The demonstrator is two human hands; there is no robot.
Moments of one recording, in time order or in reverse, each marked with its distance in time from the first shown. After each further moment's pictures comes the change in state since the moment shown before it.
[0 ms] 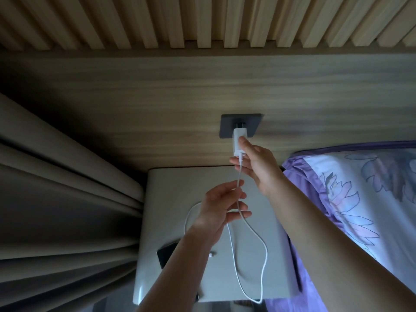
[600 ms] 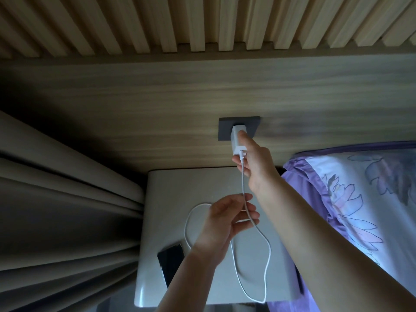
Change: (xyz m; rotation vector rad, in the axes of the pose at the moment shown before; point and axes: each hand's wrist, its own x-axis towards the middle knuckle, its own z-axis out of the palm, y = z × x) left_hand -0.014 -0.008 0.014 -0.105 0.002 -0.009; right_hand 0.009 -0.015 0.015 0.106 0.157 0.116
